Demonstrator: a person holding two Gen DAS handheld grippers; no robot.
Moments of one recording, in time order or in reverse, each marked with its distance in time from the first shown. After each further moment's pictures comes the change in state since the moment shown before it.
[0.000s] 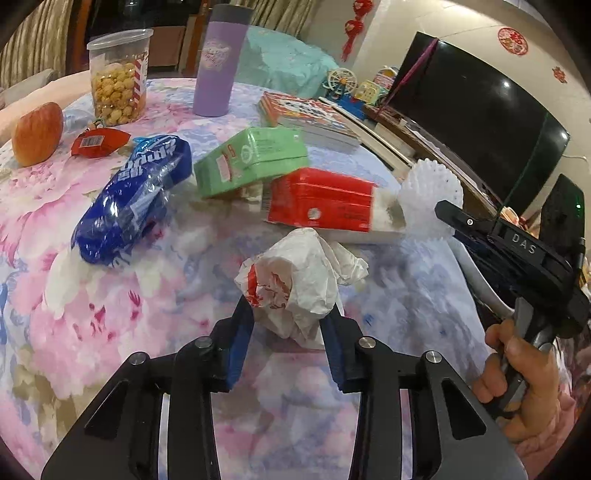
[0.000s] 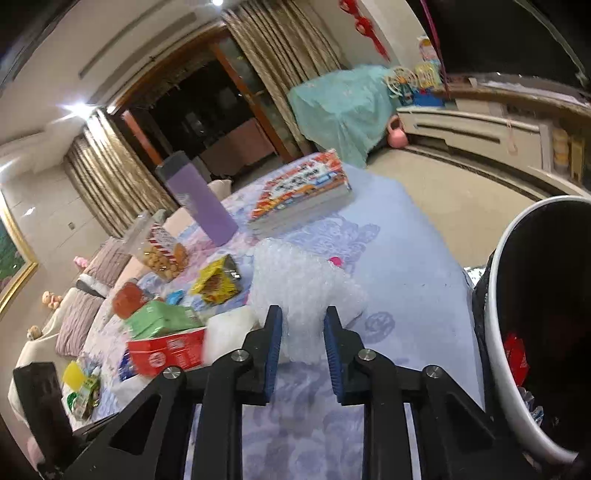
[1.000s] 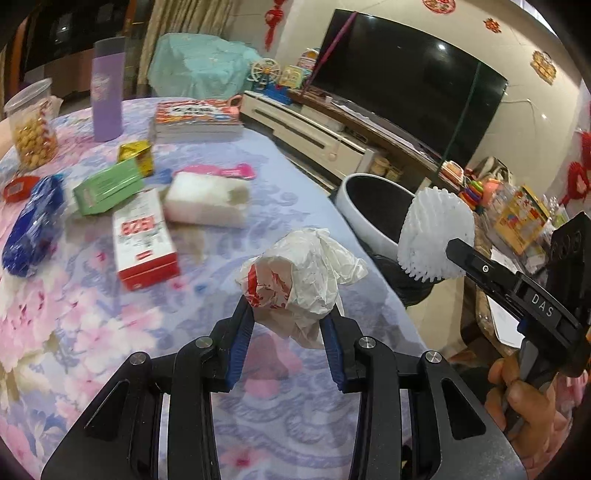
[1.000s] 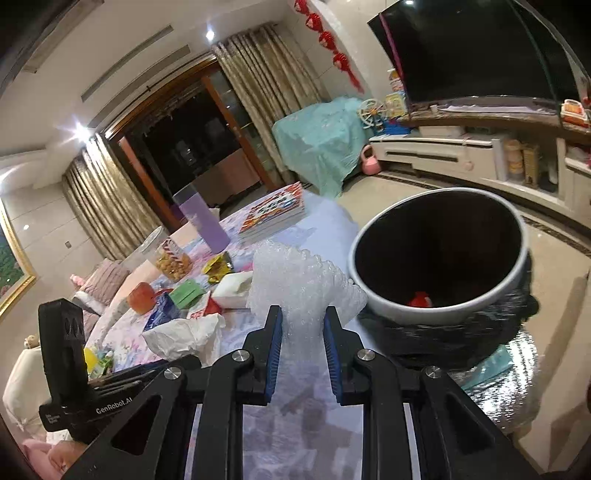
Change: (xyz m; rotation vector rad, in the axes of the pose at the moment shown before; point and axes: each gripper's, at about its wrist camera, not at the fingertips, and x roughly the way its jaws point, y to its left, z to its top) left arm -0.014 -0.112 -0.019 0.201 0.031 -0.158; right arm -0.135 -0.030 -0.047 0.047 -0.115 -0.083
